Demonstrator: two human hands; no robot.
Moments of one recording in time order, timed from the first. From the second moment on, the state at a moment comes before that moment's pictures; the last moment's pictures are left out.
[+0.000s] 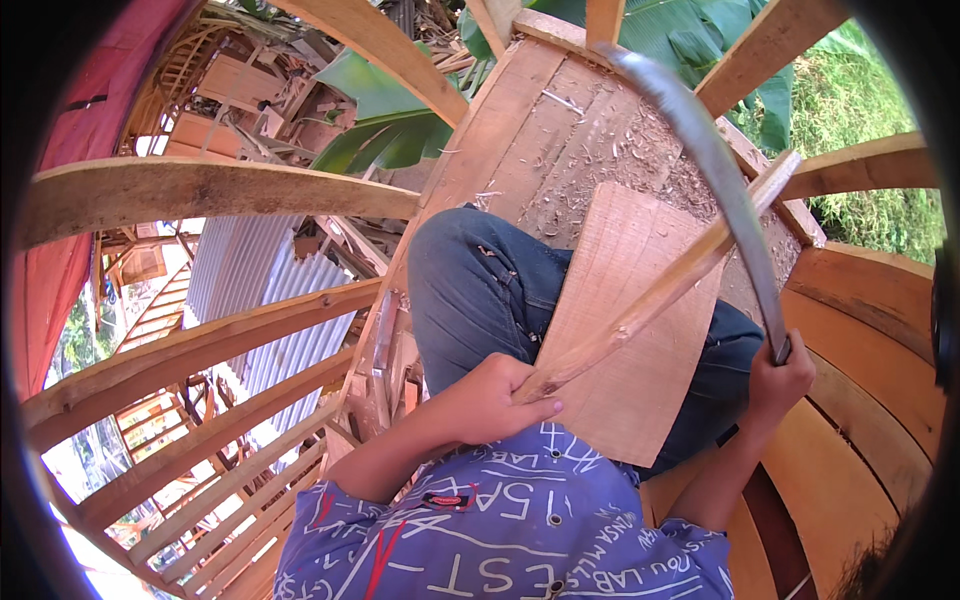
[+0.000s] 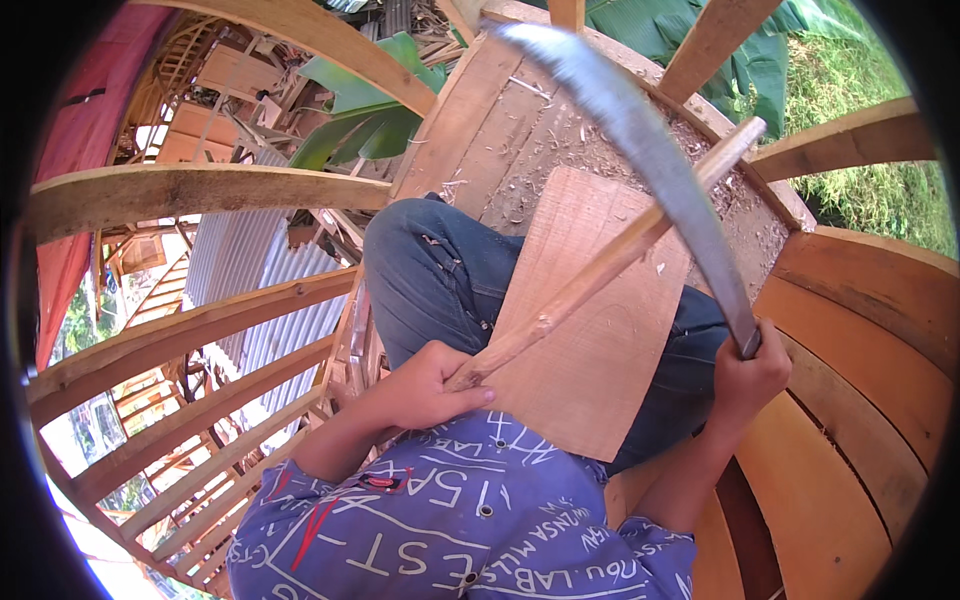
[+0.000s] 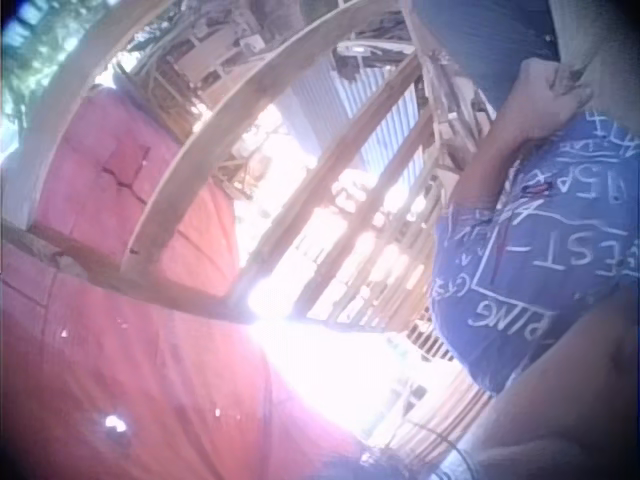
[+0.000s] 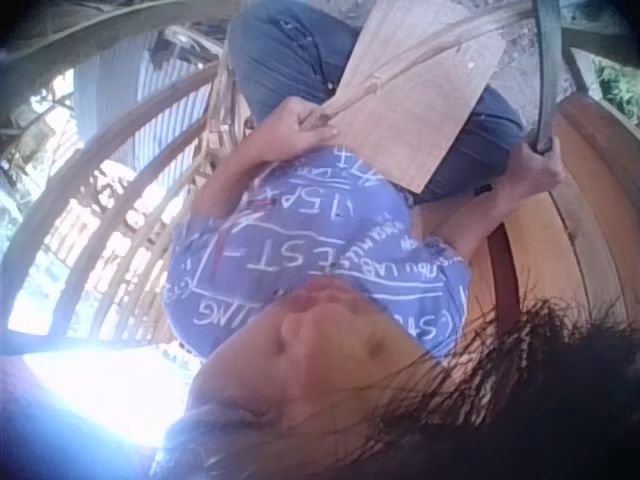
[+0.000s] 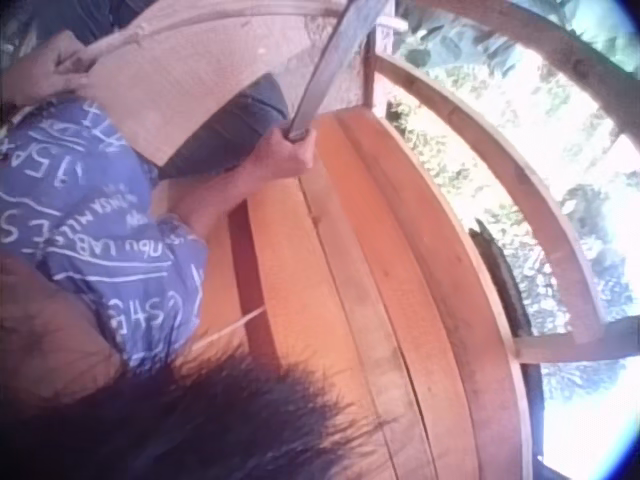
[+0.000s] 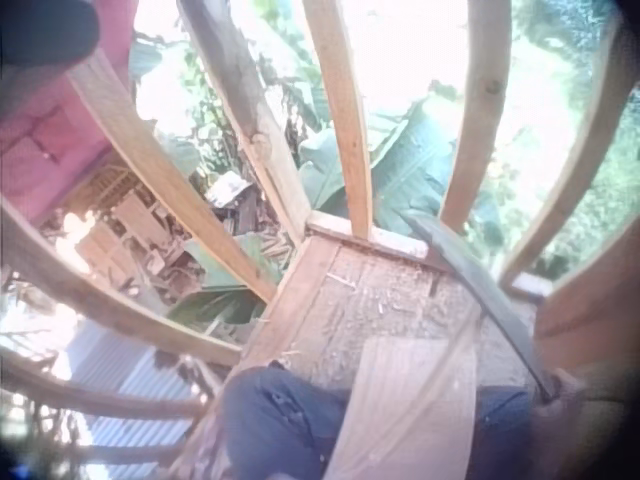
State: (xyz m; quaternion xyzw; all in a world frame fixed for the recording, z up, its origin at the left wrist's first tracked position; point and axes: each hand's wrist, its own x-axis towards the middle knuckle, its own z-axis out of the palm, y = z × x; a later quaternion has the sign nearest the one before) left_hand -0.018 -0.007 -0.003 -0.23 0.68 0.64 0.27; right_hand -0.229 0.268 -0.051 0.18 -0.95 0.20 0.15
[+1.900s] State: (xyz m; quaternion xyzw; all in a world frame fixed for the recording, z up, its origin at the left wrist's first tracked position) left_hand 0.013 0.001 0.070 -0.23 0.84 0.46 0.15; right_hand -0.151 0.217 0.030 0.27 -0.92 0.25 0.10
